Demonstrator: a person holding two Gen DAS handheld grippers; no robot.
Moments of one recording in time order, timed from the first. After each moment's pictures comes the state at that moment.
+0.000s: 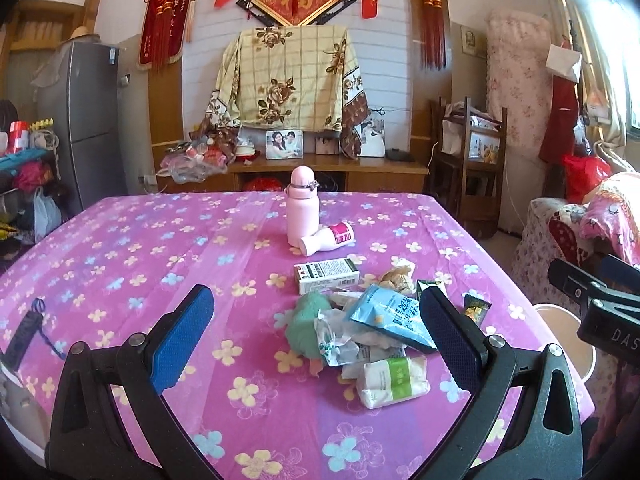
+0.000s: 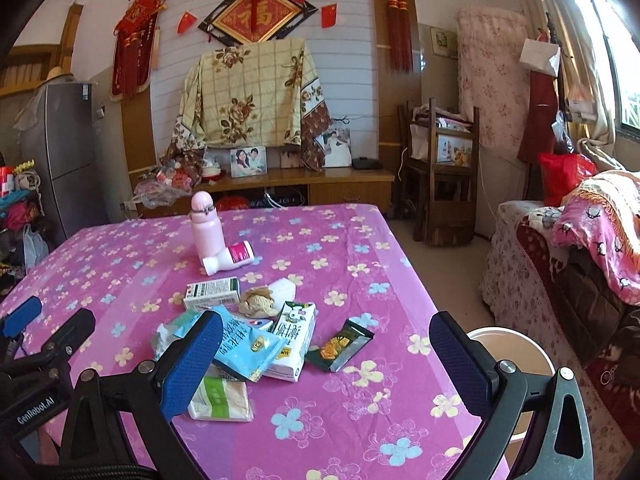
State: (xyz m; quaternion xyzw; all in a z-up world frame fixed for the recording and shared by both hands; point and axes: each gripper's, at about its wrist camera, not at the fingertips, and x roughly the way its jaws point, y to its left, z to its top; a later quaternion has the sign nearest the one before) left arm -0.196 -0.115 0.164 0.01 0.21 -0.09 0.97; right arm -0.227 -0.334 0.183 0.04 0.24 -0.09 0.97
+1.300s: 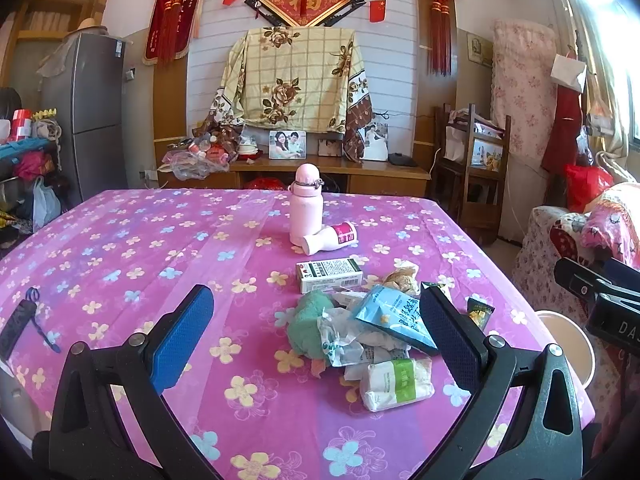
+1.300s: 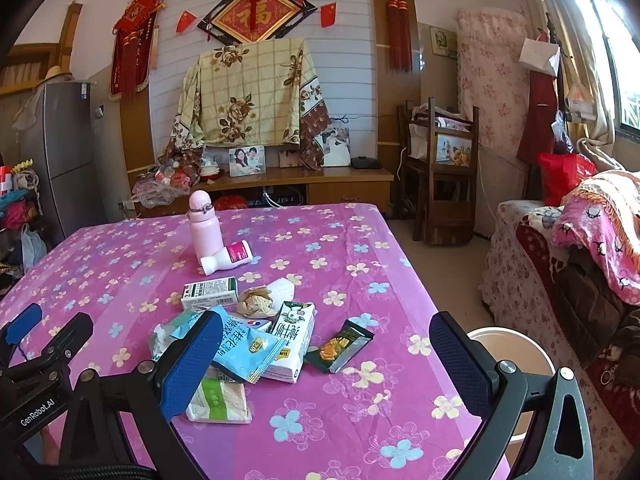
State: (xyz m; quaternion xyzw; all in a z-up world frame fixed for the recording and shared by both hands) left arm -0.192 -0.106 0.155 -0.01 0.21 -0.09 0.97; right arm -0.224 -0.336 0.181 0.04 0.24 -0.09 0.97
